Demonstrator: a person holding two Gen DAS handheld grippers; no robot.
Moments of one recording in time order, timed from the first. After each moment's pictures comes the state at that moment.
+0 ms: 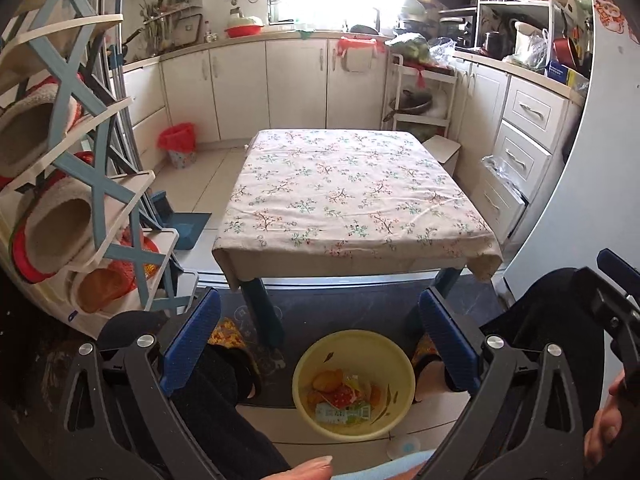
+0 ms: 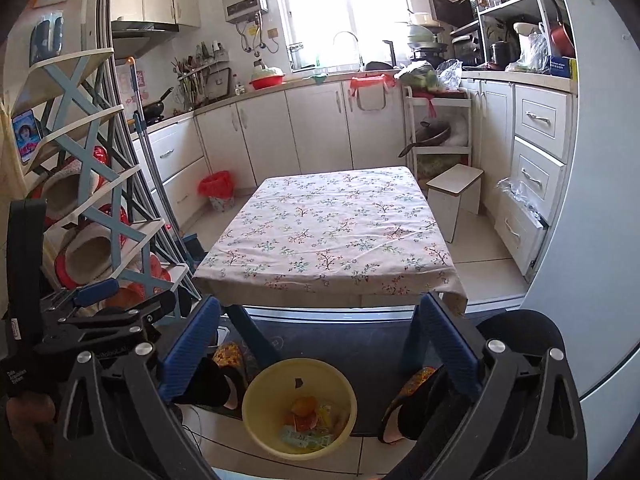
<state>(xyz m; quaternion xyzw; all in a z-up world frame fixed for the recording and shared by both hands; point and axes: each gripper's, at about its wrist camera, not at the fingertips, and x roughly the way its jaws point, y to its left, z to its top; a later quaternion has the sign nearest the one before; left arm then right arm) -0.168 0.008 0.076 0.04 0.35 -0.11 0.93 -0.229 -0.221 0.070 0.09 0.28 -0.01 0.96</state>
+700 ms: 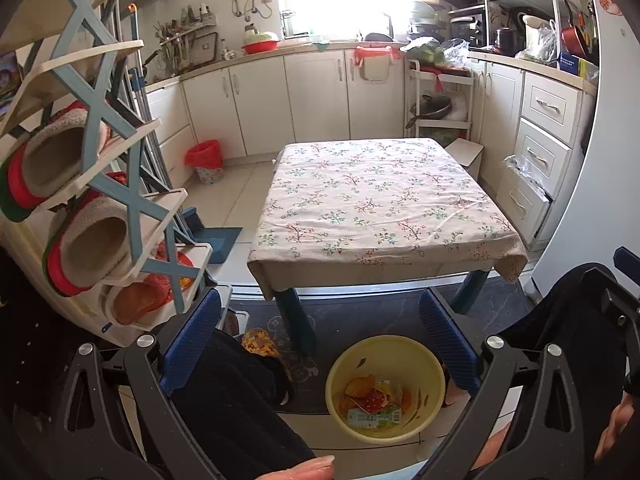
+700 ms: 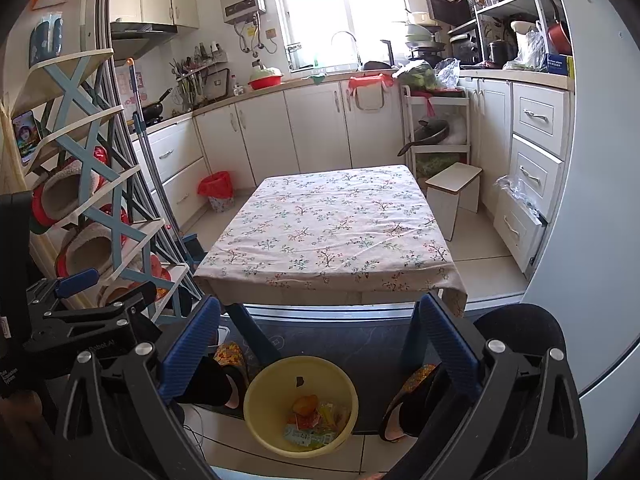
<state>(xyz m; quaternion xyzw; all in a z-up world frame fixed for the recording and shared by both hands) -0.178 0.011 0.088 0.08 0.33 -0.06 0.94 -0.234 -0.219 0.070 0.09 0.28 -0.01 0.96</state>
